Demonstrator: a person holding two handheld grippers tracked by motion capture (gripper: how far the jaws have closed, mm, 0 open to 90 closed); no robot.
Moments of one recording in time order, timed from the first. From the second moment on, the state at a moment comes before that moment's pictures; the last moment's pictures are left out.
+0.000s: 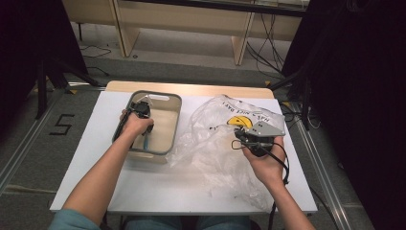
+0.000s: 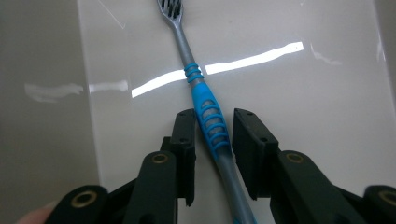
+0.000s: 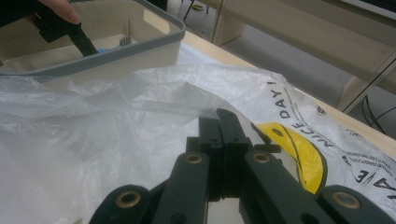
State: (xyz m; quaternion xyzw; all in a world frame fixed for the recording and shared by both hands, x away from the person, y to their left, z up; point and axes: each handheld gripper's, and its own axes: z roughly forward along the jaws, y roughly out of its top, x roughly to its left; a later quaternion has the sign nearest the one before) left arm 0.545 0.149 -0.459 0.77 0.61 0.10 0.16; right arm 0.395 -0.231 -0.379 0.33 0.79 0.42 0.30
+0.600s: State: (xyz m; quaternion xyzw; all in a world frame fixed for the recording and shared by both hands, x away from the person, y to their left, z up) left arm 0.545 0.145 -0.459 0.77 0.61 0.11 0.16; right arm 0.395 -0.231 -0.379 0.33 0.79 0.42 0.30
